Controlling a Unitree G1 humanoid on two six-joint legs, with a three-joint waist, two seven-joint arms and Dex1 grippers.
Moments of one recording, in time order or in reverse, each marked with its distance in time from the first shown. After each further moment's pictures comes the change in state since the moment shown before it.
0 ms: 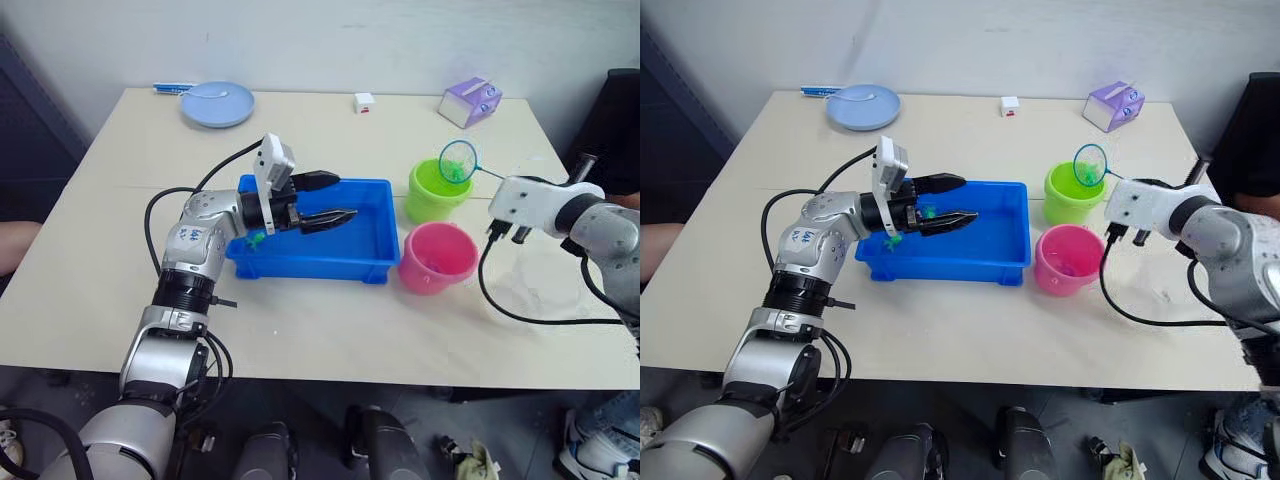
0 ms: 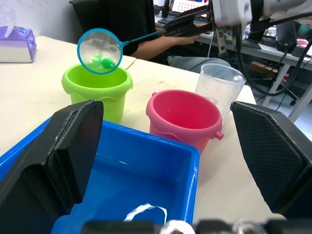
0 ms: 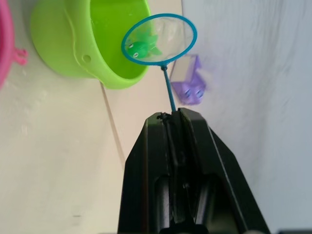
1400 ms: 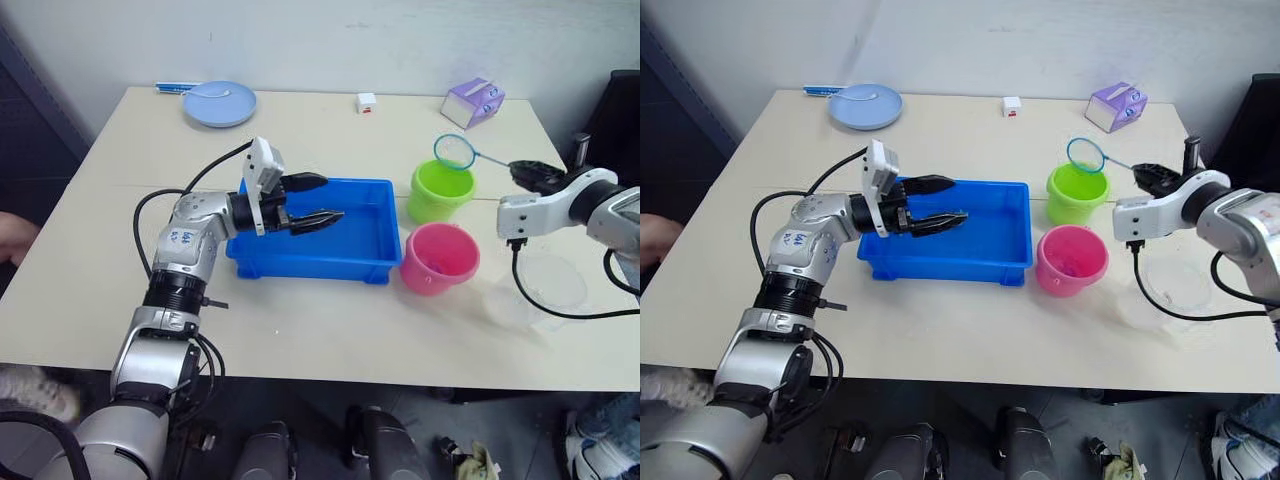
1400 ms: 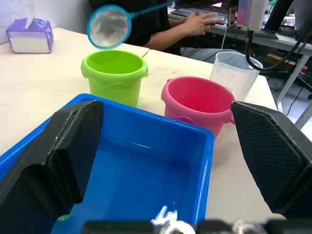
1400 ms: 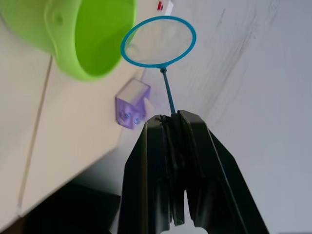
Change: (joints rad) left arm 0.007 0.050 0.001 0.040 0.020 -0.053 -0.006; right arm -0.031 0.017 -0.096 0.147 -0.127 -0.362 -0.031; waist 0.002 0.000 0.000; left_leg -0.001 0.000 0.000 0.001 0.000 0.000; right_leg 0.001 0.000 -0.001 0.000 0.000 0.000
